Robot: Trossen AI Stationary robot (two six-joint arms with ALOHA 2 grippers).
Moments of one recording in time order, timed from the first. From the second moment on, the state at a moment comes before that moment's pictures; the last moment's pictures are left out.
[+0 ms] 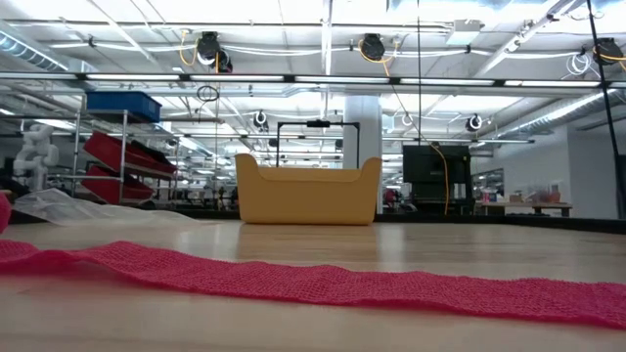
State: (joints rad) left arm -1.04 1.84 1.65 0.15 -1.29 0.87; right arm 0.63 1.91 1.52 0.48 0.56 -0.41
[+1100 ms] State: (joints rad) left arm -1.01 1.84 1.65 0.11 -1.48 0.84; right arm 0.63 1.91 1.52 0.47 0.55 -0.44
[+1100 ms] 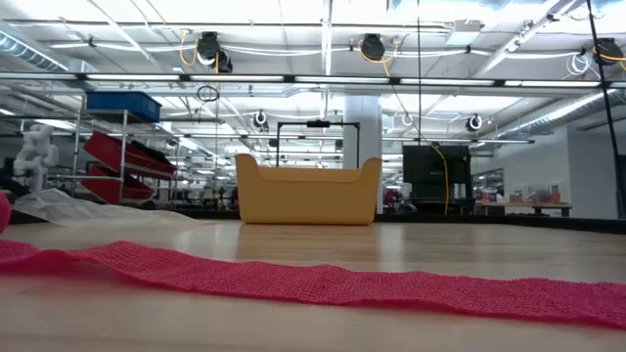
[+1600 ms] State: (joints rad) left arm -1.01 1.84 1.65 0.09 -1.56 0.83; right arm 0.63 1.91 1.52 0.46 0.53 -0.43
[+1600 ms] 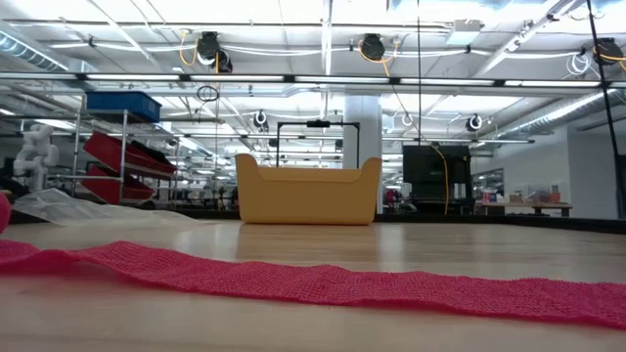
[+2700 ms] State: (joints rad) left arm -0.97 1.84 1.68 0.02 -1.21 0.62; right arm 0.63 1.91 1.52 0.45 0.55 -0.44
